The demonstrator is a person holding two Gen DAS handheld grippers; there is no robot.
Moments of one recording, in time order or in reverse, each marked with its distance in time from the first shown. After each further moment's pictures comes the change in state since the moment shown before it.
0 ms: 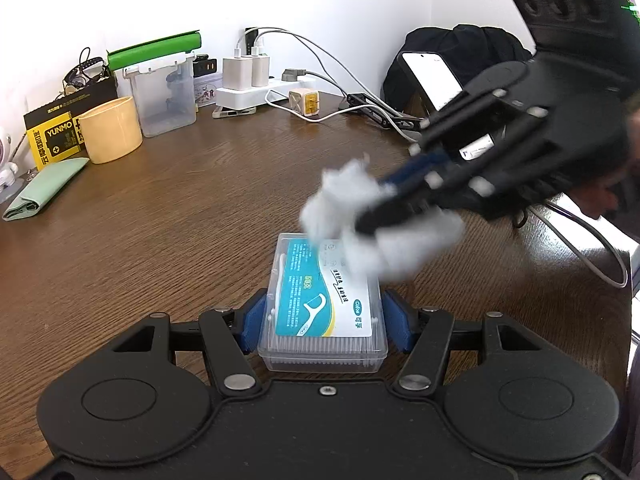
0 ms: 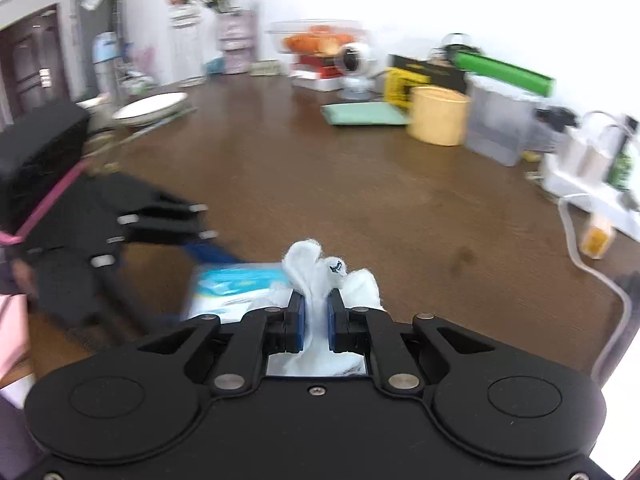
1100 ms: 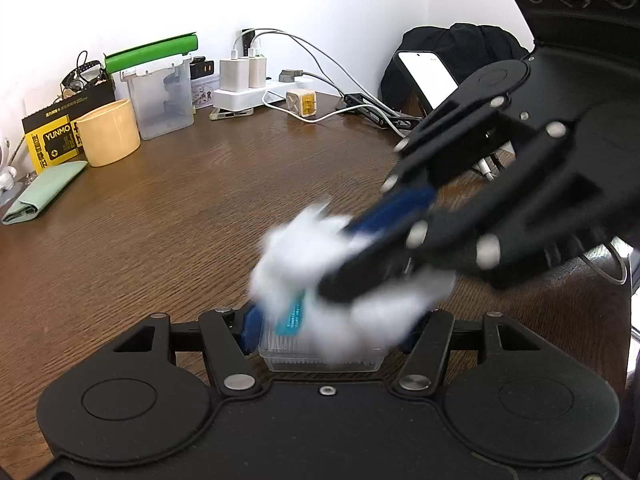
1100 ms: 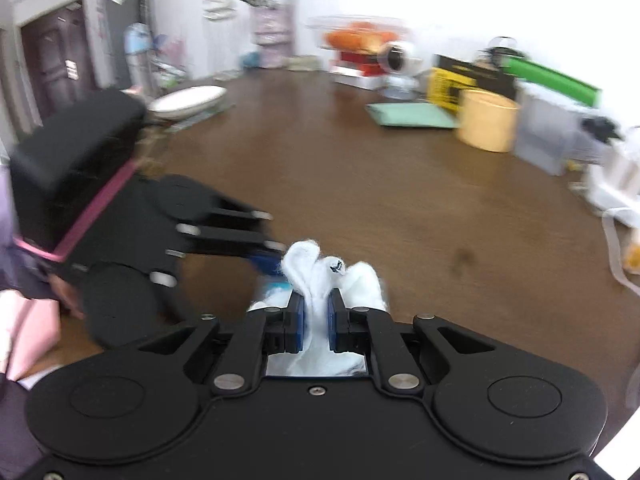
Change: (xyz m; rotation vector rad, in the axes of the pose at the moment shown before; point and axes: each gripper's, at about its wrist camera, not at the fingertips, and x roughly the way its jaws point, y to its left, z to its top) left arm 0.000 -0.006 -0.003 0.016 -0.002 0.006; right arm 0.017 0.029 0.013 -0.024 0.006 0.070
